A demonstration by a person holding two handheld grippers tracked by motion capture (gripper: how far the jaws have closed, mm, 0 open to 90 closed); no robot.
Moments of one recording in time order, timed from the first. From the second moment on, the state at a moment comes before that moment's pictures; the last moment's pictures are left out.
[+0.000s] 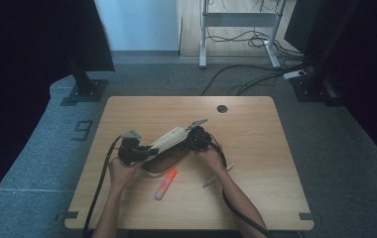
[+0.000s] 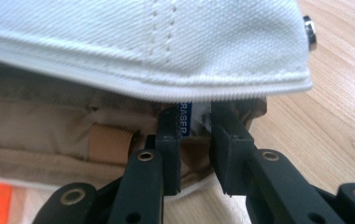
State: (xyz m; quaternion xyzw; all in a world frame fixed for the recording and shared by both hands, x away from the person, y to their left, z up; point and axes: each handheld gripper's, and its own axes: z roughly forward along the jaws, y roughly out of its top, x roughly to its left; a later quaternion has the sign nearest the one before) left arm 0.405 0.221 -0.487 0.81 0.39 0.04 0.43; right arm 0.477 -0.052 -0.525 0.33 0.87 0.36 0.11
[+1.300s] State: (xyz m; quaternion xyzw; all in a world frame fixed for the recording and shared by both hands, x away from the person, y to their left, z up) left arm 0.405 0.220 -0.488 0.81 0.38 0.04 0.44; right arm 0.474 -0.057 -0.512 0.31 0.87 0.36 0.11
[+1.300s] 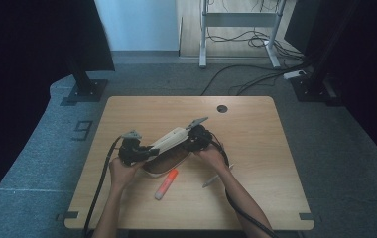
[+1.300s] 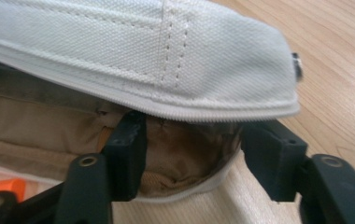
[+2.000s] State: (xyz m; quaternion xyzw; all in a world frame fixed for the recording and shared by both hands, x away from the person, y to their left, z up) left arm 0.405 0.220 -0.488 0.81 0.38 0.04 0.43; right arm 0.453 -0.094 -0.497 0.31 0.87 0.38 0.10
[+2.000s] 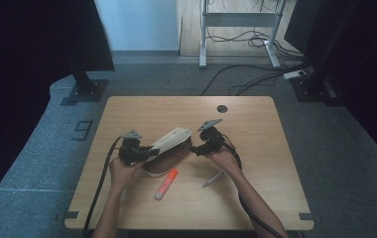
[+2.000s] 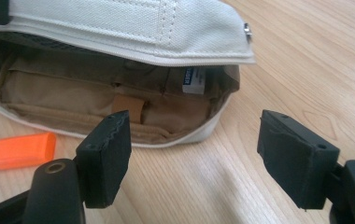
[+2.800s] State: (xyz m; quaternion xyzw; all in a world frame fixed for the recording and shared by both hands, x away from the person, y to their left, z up) left arm 0.405 0.219 -0.489 0.82 0.38 0.04 0.43; right arm 0.425 -0.144 -0.503 0.31 0.87 0.38 0.10
